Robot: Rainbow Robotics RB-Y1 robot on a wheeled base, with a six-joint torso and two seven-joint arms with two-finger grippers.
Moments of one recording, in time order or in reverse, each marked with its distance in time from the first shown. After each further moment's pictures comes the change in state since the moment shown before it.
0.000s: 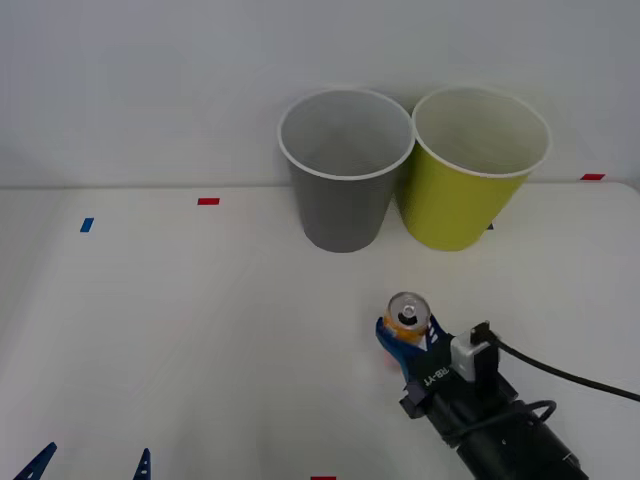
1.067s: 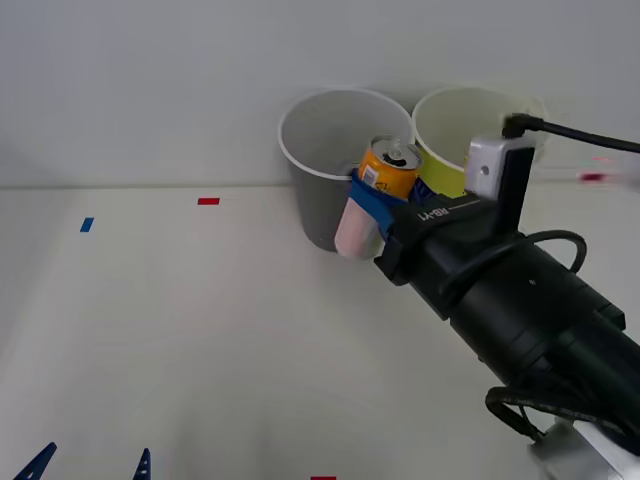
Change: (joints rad) right arm -0.430 -0.012 -0.023 -0.454 0.136 0.757 -0.570; left arm 0.000 0.000 0.000 0.000 0.000 0.000 0.000
